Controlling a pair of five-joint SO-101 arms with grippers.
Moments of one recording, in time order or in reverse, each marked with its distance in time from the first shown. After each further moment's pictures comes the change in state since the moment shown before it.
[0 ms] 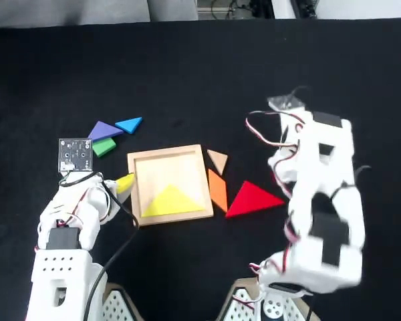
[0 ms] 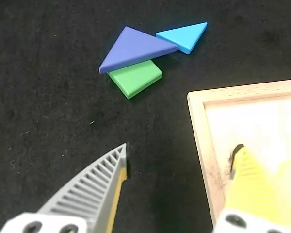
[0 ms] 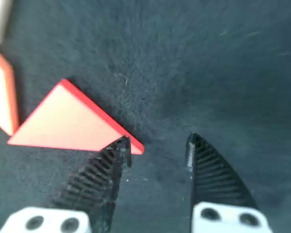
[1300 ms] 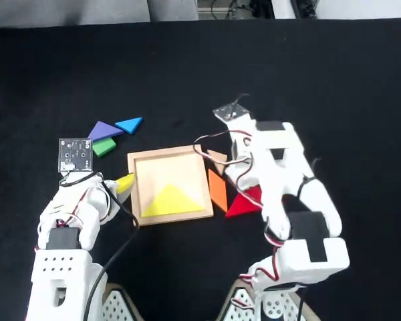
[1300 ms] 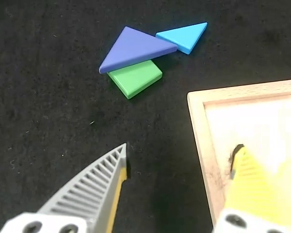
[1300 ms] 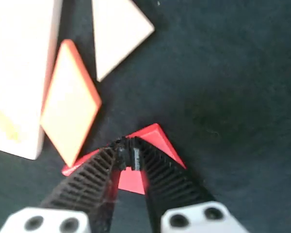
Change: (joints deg) left arm 0.0 0.0 0.0 0.0 -0.1; right arm -16.5 5.9 7.1 -9.5 -4.3
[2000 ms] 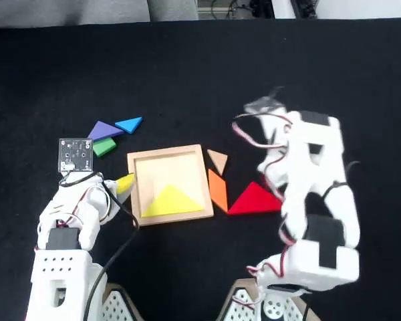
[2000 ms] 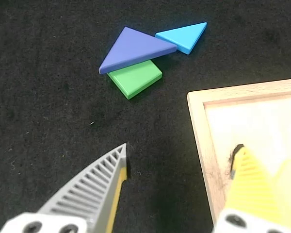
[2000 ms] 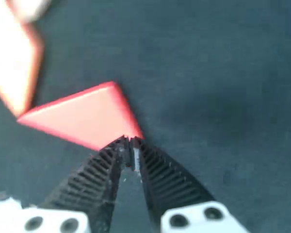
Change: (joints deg) left arm 0.0 0.0 0.0 0.0 -0.4; right arm 9.5 -4.3 -6.8 11.7 17.8
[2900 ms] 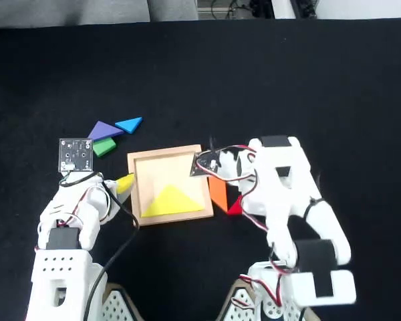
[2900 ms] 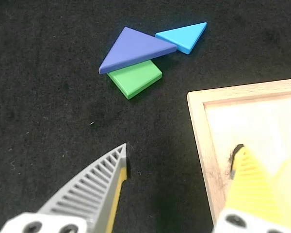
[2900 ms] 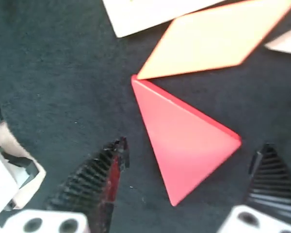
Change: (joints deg) left arm 0.0 0.0 0.0 0.0 0.0; right arm -10.5 -6.5 17.7 -4.5 32.4
